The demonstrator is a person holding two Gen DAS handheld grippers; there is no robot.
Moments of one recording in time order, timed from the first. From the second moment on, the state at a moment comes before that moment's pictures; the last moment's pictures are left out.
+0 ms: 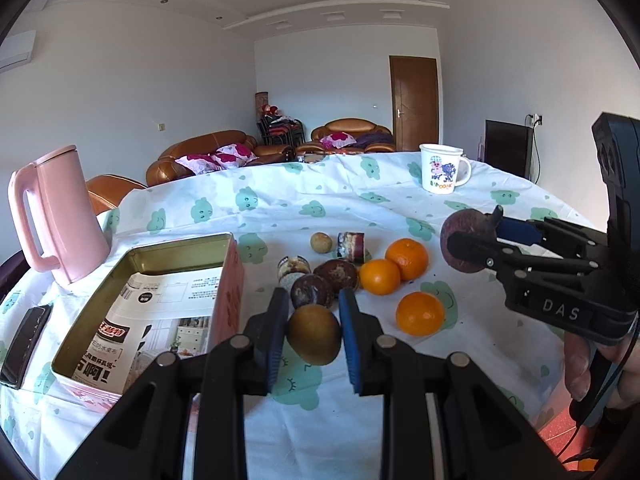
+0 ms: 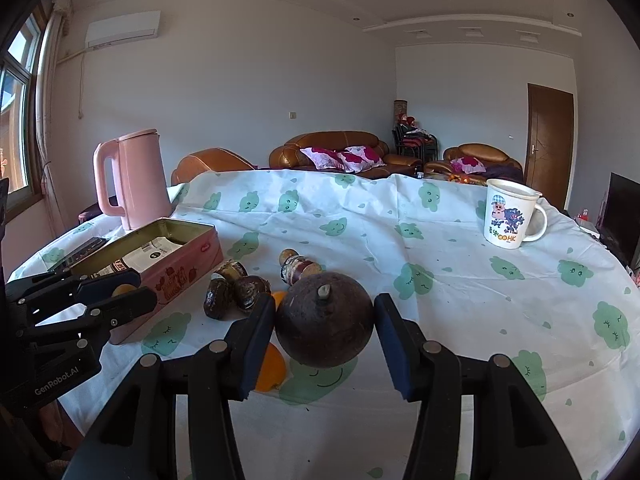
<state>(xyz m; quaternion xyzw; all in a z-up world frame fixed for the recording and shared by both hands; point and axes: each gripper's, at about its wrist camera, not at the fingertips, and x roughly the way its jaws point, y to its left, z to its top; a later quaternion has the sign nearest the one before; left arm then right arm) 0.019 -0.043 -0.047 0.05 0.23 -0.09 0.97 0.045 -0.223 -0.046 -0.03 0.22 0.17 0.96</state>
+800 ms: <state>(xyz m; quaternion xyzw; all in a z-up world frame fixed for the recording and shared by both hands) 0.039 0.058 -0.028 -0.02 0.22 -0.02 0.97 0.074 -0.121 -0.008 -0.06 0.22 0.28 0.93</state>
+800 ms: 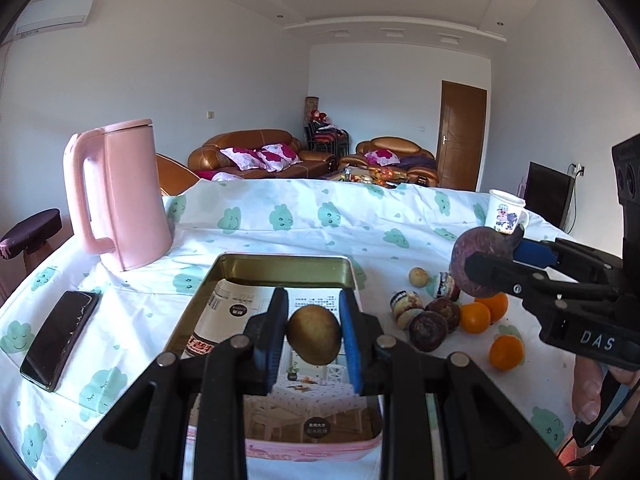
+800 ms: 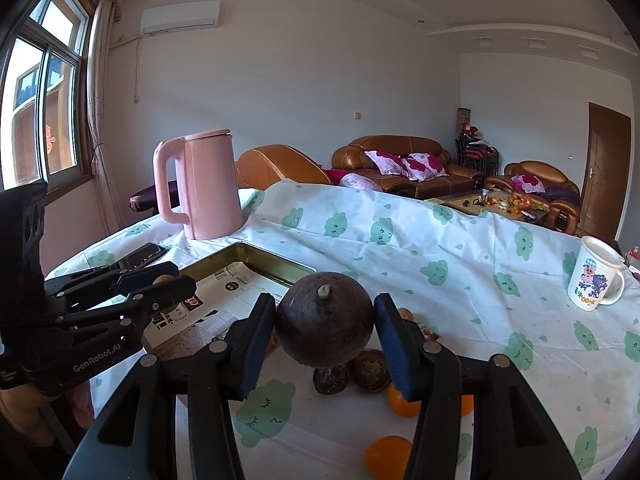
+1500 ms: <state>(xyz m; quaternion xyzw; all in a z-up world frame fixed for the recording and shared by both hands) 0.074 0.110 -0.038 -0.02 0.26 0.03 0.96 0.101 -0.032 -0.032 -0.10 0.26 0.33 0.90</state>
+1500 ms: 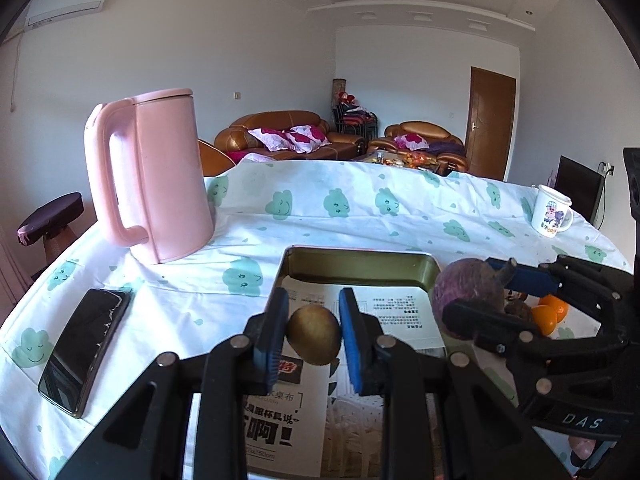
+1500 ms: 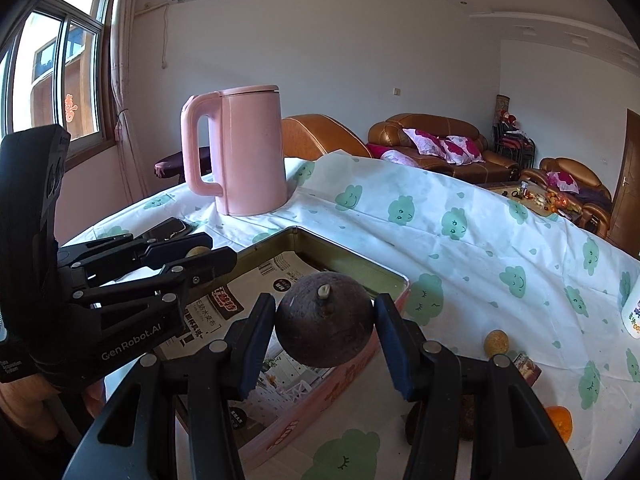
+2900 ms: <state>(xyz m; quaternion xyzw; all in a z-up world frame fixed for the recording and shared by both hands) 0.038 0.080 -0.026 -0.03 0.21 0.01 0.98 0.064 -0.143 -0.030 -0.09 0.25 0.23 0.94</state>
